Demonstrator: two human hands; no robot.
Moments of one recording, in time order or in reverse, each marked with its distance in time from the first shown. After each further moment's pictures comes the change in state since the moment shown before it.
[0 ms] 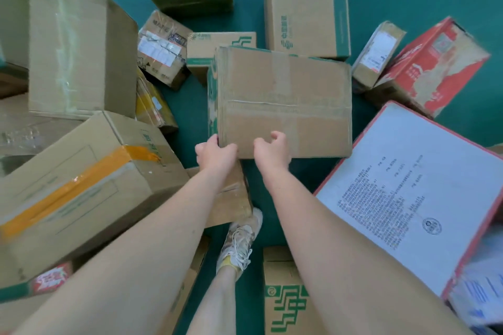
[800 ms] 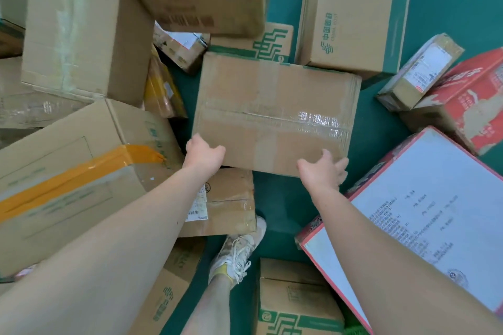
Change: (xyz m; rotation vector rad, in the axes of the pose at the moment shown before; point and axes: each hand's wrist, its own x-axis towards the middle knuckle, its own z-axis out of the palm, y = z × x) left_hand 0.085 -0.026 -0.025 0.108 0.006 -0.127; right_hand 0.078 0.018 -0.022 -0.519 0.120 0.063
